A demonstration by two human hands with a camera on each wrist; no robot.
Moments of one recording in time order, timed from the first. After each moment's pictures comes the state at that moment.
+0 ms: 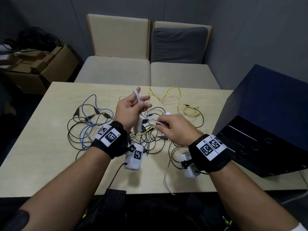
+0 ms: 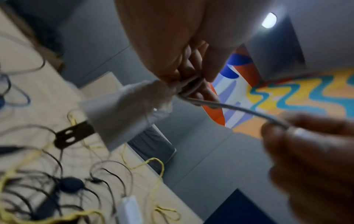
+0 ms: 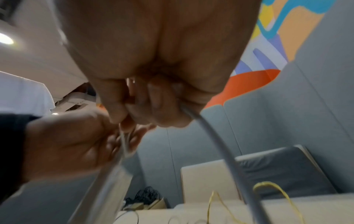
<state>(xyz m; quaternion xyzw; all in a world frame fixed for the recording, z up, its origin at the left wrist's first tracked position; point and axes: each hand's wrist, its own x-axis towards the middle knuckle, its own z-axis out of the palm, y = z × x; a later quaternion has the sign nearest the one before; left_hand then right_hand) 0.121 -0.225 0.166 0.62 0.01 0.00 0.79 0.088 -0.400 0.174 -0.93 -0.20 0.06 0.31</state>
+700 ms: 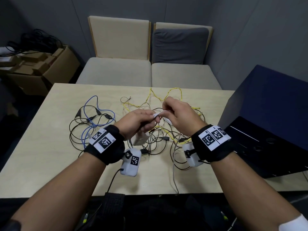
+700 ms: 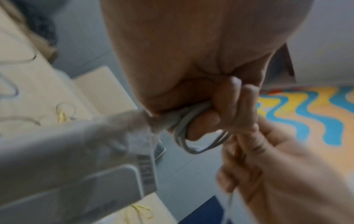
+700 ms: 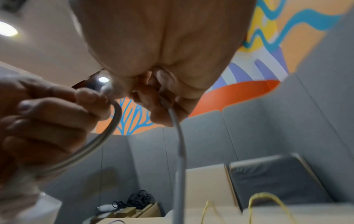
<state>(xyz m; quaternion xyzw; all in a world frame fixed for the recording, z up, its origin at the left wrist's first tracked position) 0.106 -0.217 0.176 0.65 -0.13 -0.28 0.70 0.109 -0.406 0.191 -0.91 -0.22 -0.05 0.34</state>
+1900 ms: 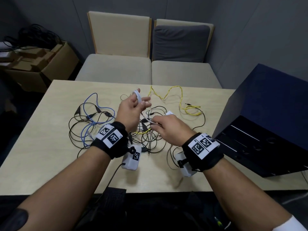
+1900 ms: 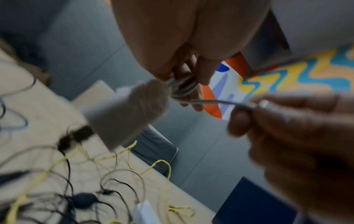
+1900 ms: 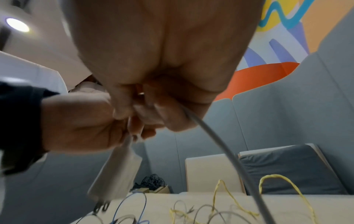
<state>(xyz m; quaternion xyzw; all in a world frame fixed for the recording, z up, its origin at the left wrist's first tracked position) 0.124 -0.220 0.157 0.71 0.00 0.00 0.70 0.093 -0.380 0.168 -0.94 -0.22 0.07 0.25</state>
